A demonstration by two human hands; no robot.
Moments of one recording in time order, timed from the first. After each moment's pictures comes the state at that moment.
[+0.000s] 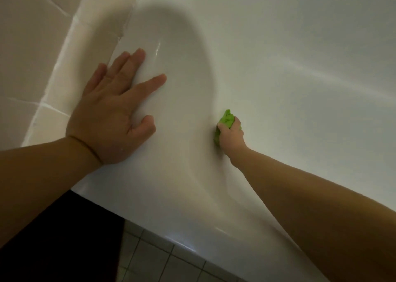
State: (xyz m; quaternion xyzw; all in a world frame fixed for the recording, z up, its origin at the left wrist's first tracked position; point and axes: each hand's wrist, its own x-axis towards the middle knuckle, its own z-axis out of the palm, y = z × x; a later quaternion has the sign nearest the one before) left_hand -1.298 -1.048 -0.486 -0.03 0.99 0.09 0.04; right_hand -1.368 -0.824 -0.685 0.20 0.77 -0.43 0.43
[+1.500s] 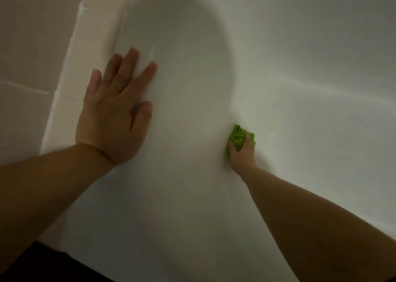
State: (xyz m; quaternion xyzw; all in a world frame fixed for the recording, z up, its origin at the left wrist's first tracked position) left_hand -1.410 -1.050 -0.492 -0.06 0.99 0.09 0.01; right_hand -1.409 -0.795 -0.751 0.22 0.78 -0.42 0.40
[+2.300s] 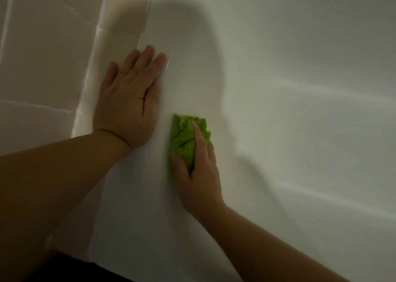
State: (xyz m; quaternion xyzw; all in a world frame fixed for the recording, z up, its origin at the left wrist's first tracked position) left_hand -1.448 -1.076 -0.492 -0.06 0.99 0.12 0.01; right_hand -1.366 -0.895 -0.536 0.01 0.79 -0.56 0.27
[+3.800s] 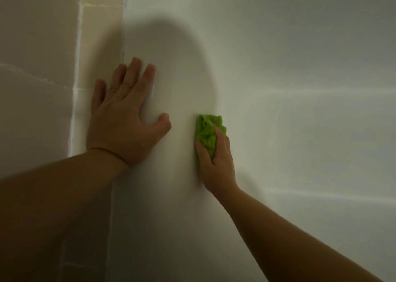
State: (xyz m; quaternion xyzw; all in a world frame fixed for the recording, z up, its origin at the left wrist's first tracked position) left_hand -1.513 -1.080 -0.488 -0.02 0.99 0.09 0.06; right_hand -1.436 -0.897 -0.619 0.12 0.79 -0.58 0.18
